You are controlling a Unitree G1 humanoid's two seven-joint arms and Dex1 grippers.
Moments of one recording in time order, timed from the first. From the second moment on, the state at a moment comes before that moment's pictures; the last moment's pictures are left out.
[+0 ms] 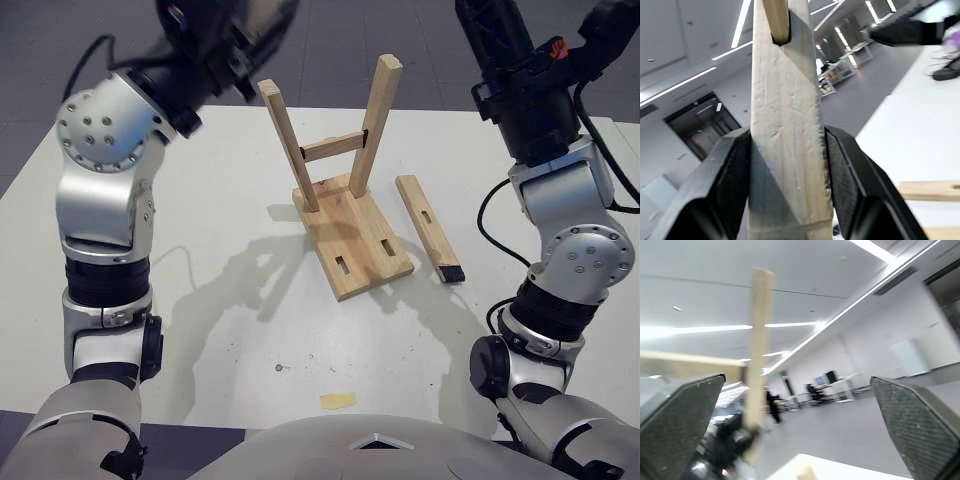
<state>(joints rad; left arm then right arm) -0.63 0.53 -0.05 -0.32 -0.23 0.29 -0.61 -0.57 -0.22 -0.34 -0.42 1.25 0.69 0.15</state>
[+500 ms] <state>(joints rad) -0.52 0.54 -0.17 -0.41 -0.24 0.34 -0.74 -0.51 -0.21 -0.29 -0.48 1.37 0.65 0.03</state>
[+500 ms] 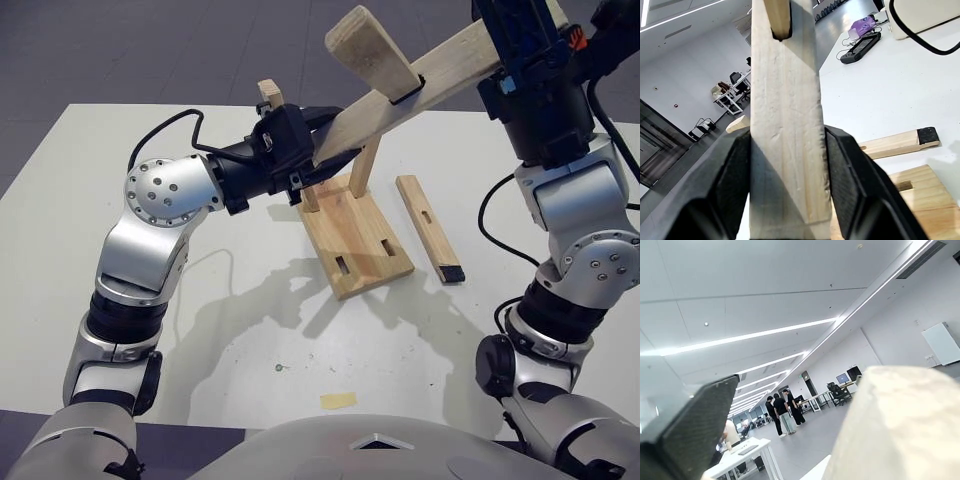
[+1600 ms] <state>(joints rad) -0.47 0.57 -0.13 -0.45 -0.27 0.44 -0.73 -0.27 -0.23 -0.35 -0.51 1.39 0.47 -0.12</state>
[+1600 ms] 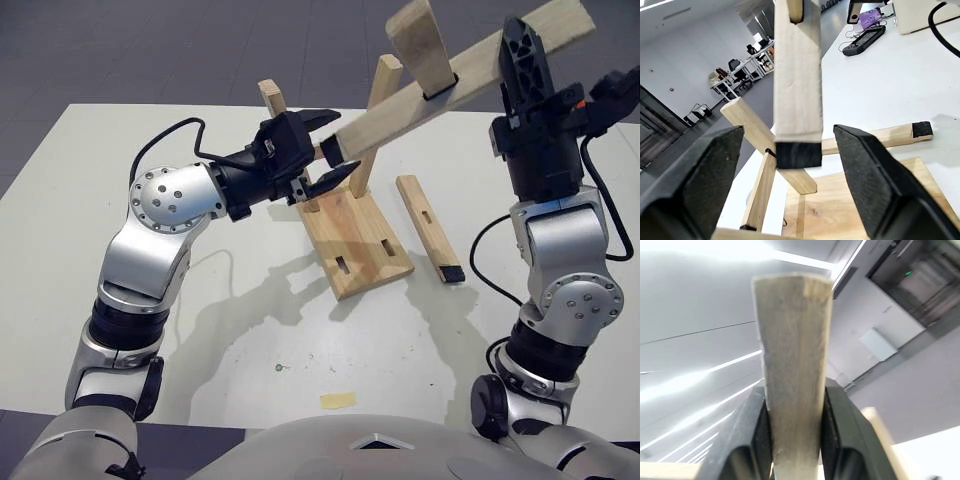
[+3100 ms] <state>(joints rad) -0.44 0.56 -0.08 -0.35 -0.19 0.41 -0.62 -0.07 -0.45 -0.09 -0.43 0.75 0.46 0.24</state>
